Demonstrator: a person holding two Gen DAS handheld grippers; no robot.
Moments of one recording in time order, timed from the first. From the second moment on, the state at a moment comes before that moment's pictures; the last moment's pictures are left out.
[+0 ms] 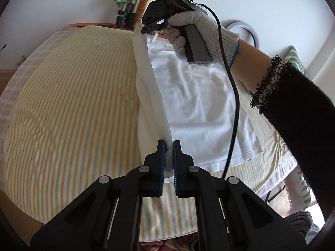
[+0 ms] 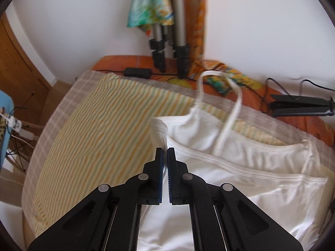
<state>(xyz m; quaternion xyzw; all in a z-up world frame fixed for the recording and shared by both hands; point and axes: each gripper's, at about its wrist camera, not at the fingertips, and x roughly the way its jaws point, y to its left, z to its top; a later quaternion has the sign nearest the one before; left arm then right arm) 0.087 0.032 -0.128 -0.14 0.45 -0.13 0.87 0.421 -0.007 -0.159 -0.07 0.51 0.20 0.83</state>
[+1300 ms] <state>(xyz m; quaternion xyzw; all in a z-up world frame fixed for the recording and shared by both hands) 0.085 -0.030 -0.131 -0.08 0.45 -0.13 0.88 0.363 -0.156 -0.118 -0.02 0.46 0.18 0.87</state>
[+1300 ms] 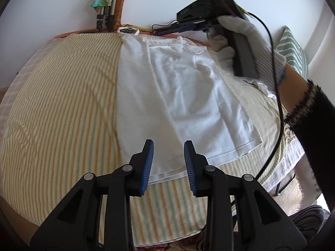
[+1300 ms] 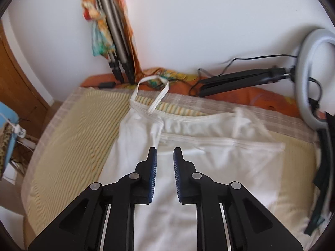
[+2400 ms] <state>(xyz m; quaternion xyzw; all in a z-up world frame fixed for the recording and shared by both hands) 0.104 -0.254 -0.171 0.02 0.47 -0.26 0.85 0.323 -0.374 -0.116 0.05 0.46 0.11 0.88</state>
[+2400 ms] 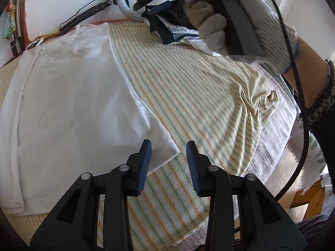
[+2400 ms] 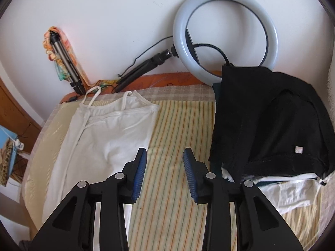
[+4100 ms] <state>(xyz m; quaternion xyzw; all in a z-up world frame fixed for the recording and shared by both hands) 0.104 -0.114 -0.158 -0.19 0.49 -0.16 0.83 0.414 -0.173 -0.154 -0.05 0.49 0.12 0.86</state>
